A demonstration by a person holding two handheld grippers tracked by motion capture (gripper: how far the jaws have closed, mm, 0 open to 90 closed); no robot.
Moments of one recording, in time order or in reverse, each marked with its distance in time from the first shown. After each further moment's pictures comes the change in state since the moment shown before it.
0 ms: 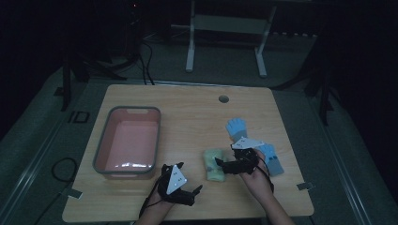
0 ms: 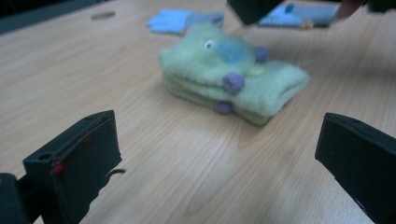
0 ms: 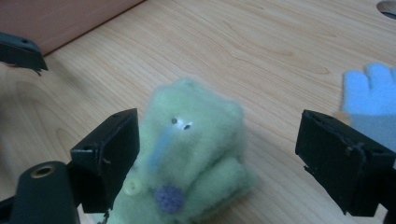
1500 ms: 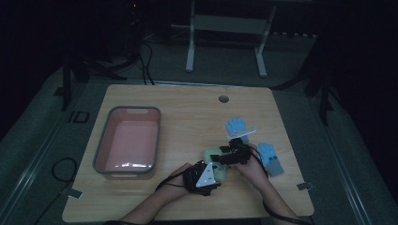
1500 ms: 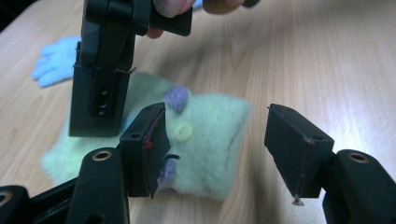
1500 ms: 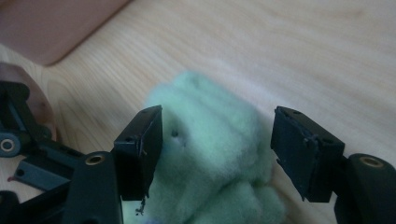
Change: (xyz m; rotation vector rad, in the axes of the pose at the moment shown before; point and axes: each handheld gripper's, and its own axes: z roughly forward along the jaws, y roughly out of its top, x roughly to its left) left arm -0.014 0.043 0.060 0.112 -0.290 0.456; right arm -0.028 0.004 0.047 0.138 0.240 0.134
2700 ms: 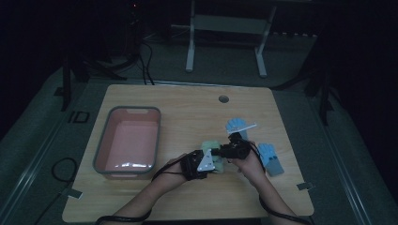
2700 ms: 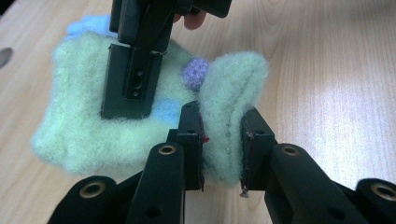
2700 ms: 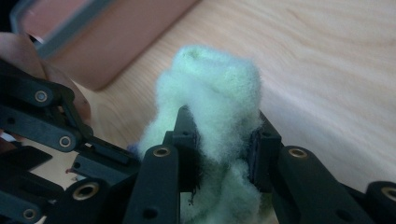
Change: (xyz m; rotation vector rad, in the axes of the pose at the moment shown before) left arm 0.038 0.027 -0.029 0.111 0.007 -0.055; right arm 0.009 0.024 -0.013 -0.046 0.110 0.034
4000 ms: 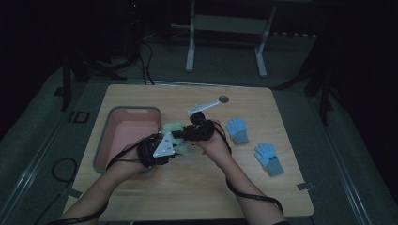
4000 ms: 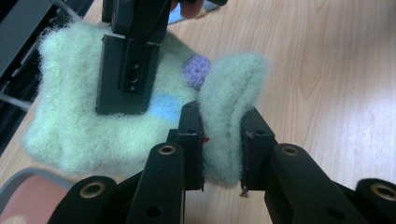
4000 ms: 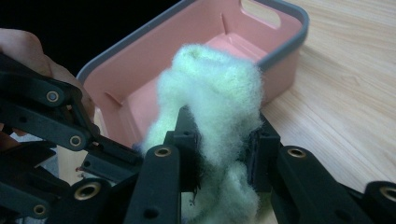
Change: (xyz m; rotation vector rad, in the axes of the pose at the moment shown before) left arm 0.045 -0.038 -0.111 0.080 0.119 0.005; right arm 0.080 0.100 0.052 -0.031 0.054 -0.144
